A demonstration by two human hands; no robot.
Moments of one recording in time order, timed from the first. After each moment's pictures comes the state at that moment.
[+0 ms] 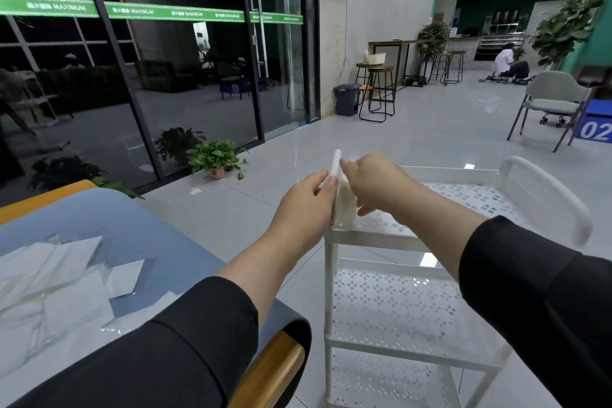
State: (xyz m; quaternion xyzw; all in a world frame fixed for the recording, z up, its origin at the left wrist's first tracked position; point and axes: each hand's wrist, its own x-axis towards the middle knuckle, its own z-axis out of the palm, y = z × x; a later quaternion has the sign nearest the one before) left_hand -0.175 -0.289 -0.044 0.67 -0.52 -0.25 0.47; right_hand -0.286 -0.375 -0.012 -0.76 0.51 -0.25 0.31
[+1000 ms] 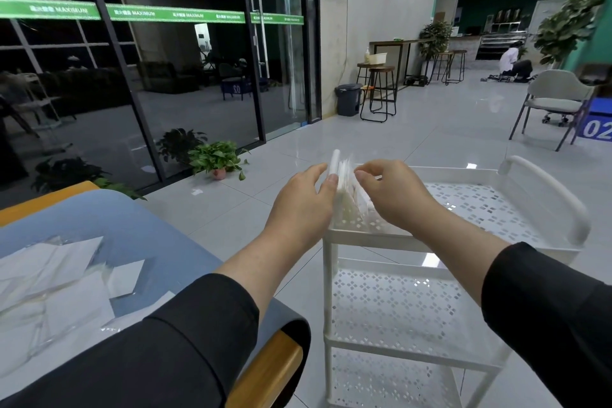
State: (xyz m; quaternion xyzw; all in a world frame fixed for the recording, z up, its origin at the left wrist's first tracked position) left_hand -0.174 -0.295 -0.041 0.69 -0.55 -0.15 0.44; right_hand -0.313 -0.387 -0.041 -0.78 0.47 -0.33 0.25
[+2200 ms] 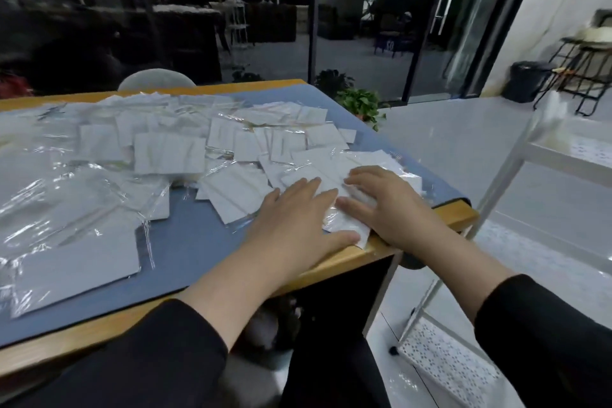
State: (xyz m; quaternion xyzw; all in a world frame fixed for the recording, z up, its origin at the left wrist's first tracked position) left_hand -0.109 0.068 -0.123 0.88 -0.46 -0.02 0.12; right_hand -0.189 -0.111 -0.132 -0.96 0.13 -0.18 0.18
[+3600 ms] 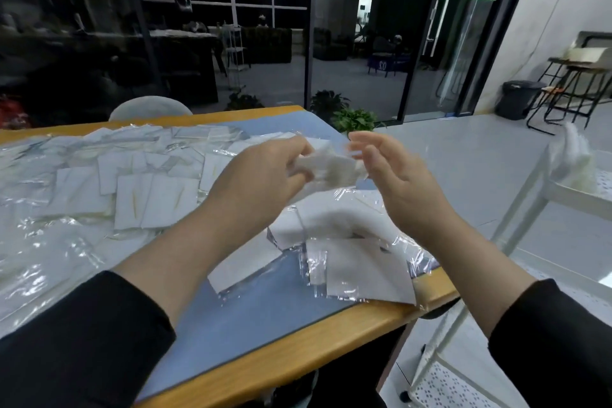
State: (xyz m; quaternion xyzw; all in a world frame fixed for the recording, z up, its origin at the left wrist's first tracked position) left_hand -0.032 0.065 -0.043 0.84 -0.43 0.07 0.33; right_hand -0.144 -0.112 -0.068 -0.84 0.06 -0.33 0.43
